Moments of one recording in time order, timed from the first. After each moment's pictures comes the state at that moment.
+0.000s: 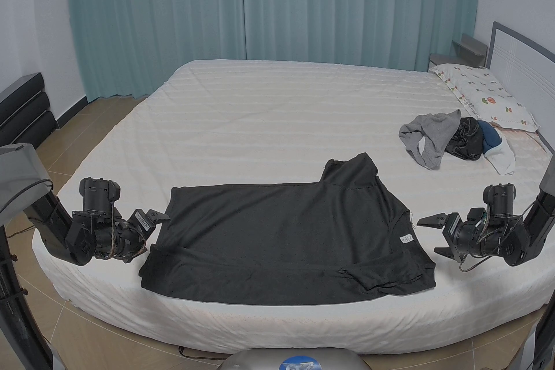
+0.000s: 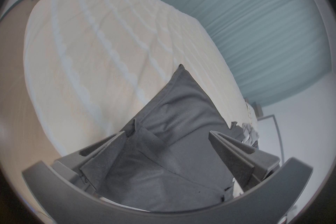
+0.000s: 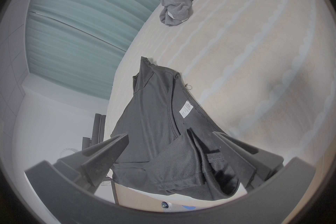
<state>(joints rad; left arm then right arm) -0.02 2.06 -0.65 -0.67 -0.19 -0.86 -0.03 2.04 -0.50 -0.86 0.42 0.78</state>
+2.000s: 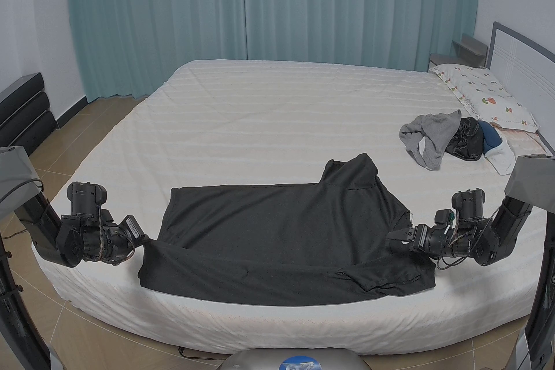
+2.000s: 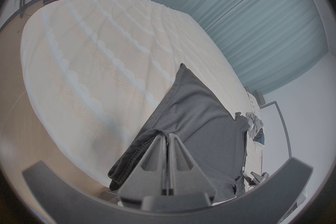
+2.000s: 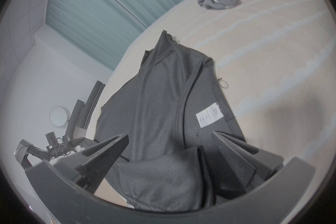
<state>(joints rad) 0.06 2.05 -0.61 -0.67 -0.26 -0.69 0.06 2.26 -0.67 -0.88 0.46 0.47</state>
